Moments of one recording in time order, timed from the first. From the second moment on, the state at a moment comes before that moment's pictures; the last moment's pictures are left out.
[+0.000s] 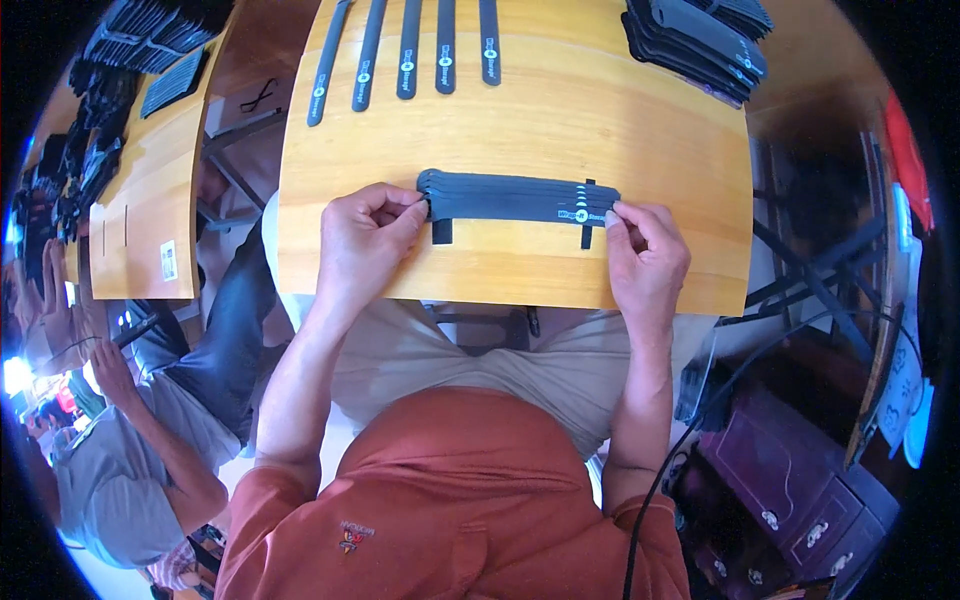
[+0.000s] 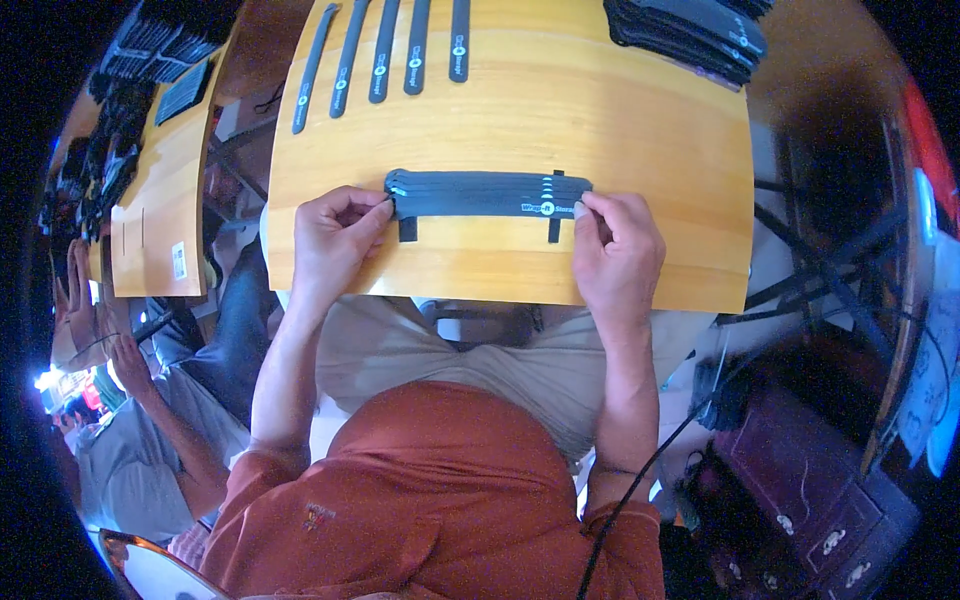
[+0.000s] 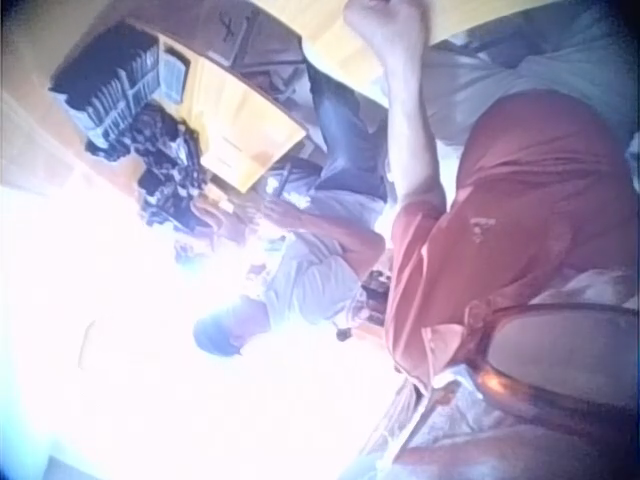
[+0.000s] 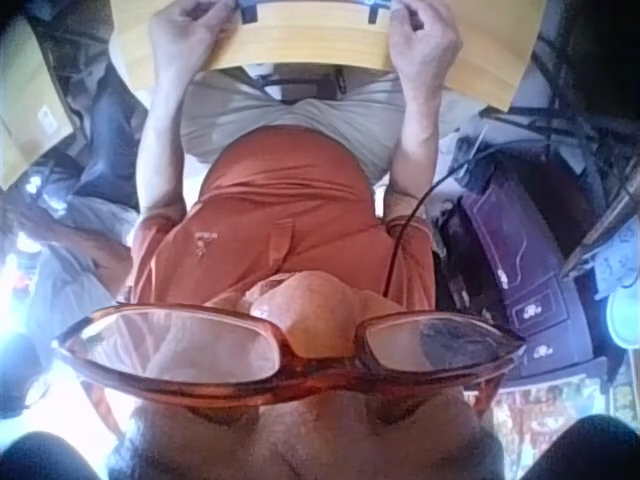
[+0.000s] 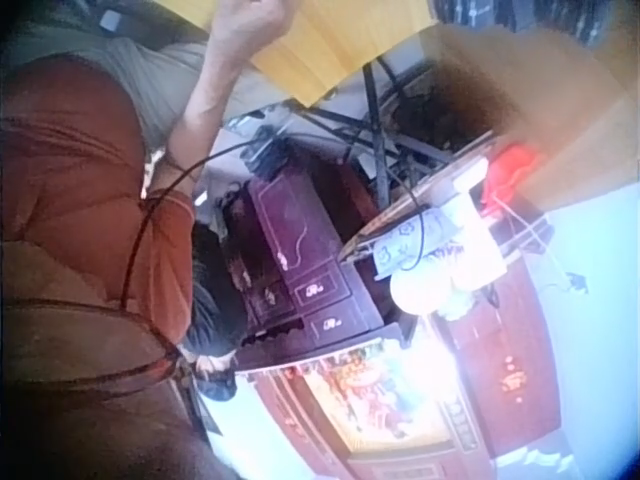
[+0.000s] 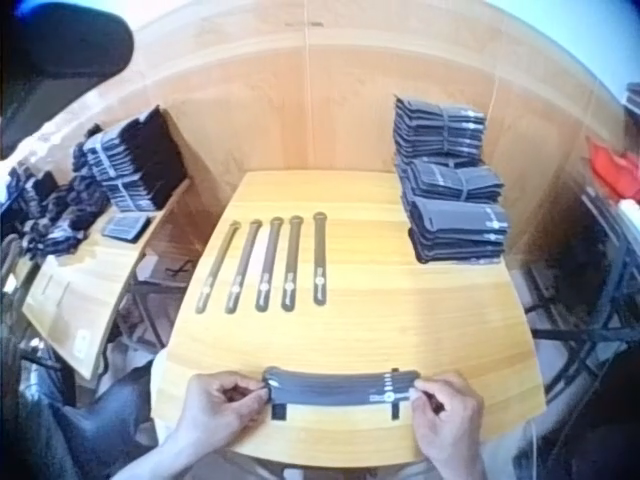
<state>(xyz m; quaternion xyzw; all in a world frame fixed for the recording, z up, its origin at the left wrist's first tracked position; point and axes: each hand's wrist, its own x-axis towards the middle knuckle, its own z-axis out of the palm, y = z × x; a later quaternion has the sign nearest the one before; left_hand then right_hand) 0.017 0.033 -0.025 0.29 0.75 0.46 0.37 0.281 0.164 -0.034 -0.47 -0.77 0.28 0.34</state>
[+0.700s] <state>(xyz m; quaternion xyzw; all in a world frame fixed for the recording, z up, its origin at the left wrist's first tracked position) 0.013 0.032 -0.033 0.35 0.75 0.46 0.33 0.199 0.102 -0.027 -0.28 -0.94 0.11 0.17</state>
